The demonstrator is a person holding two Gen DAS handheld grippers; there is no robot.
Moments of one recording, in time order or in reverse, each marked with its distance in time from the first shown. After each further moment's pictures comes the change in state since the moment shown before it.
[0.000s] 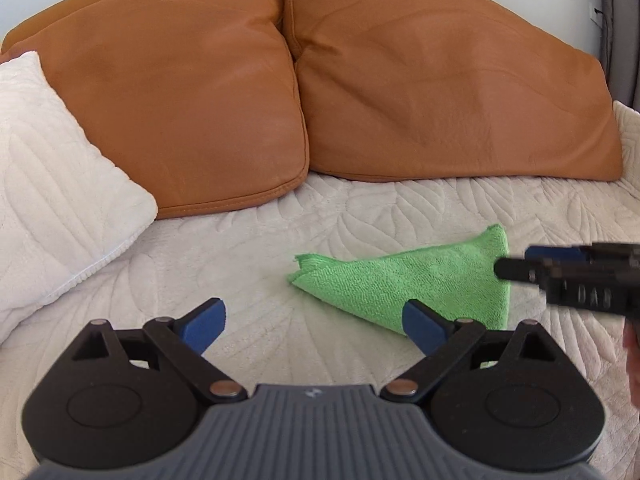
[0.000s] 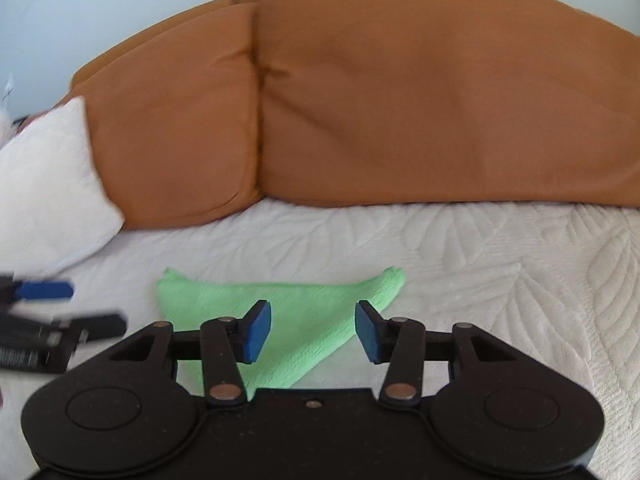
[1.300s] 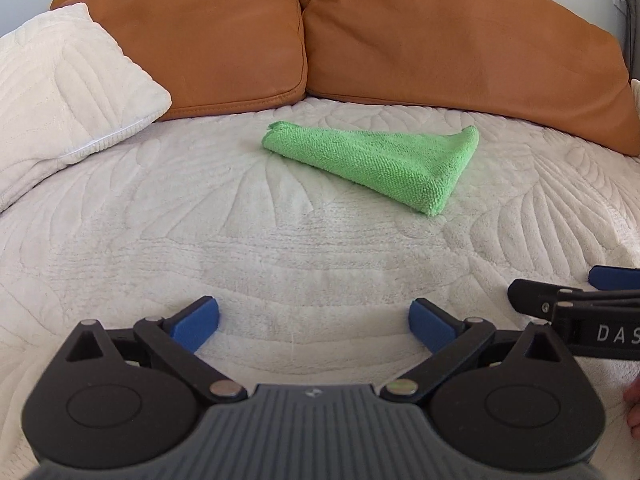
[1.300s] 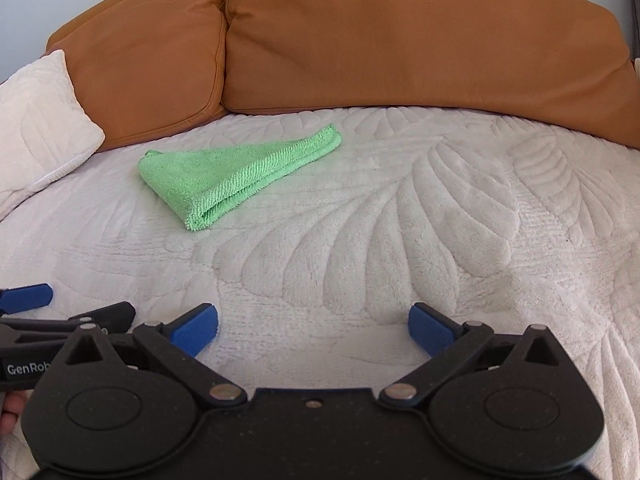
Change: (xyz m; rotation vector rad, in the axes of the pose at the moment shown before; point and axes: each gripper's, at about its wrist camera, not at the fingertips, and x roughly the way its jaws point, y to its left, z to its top) left arm -0.026 -0.060 -0.101 -0.059 0.043 0.134; right arm -0.050 -0.026 -0.083 0.177 0.093 -0.087
